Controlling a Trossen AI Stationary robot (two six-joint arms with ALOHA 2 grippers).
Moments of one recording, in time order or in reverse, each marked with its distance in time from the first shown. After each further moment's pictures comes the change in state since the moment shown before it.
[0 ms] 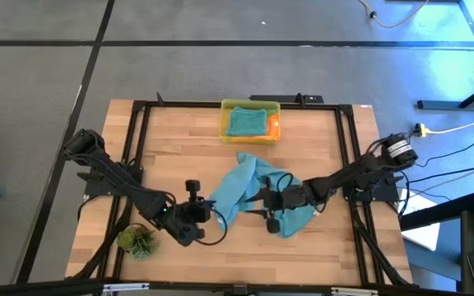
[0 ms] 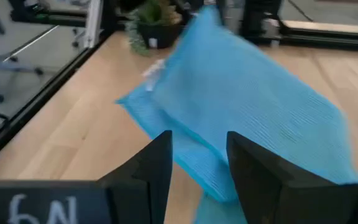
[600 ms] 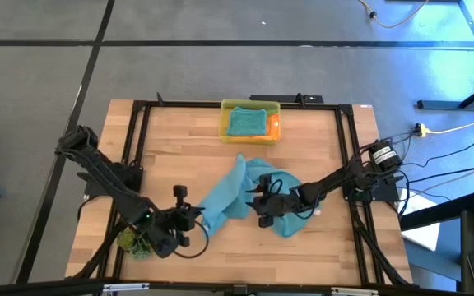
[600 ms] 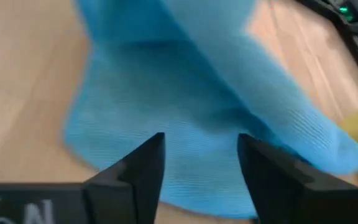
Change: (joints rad) left arm -0.139 -0.079 0.000 -0.116 -0.056 -0.080; right arm 0.008 0.167 0.115 -0.276 0.287 -0.205
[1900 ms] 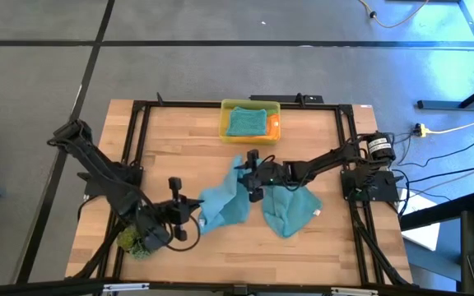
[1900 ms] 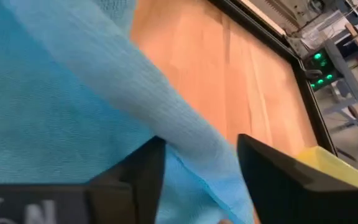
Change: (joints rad) left arm -0.008 -0.112 0.001 0.048 -0.087 0.114; right arm -0.278 0.012 0.059 0.123 -0.219 -0.372
